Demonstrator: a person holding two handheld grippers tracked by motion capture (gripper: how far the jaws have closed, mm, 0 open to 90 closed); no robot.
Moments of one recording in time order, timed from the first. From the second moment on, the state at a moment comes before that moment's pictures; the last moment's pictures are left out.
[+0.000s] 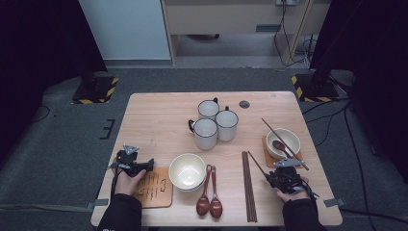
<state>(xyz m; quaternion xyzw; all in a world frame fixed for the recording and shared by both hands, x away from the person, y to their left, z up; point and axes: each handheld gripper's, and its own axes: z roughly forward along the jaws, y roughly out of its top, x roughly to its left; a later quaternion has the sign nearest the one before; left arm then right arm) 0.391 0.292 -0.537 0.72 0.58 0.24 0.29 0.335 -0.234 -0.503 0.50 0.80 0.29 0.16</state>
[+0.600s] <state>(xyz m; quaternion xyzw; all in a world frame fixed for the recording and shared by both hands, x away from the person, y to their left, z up) 0.391 0.292 -0.537 0.72 0.58 0.24 0.29 0.326 -0.239 -0.508 0.51 0.80 0.28 0.15</state>
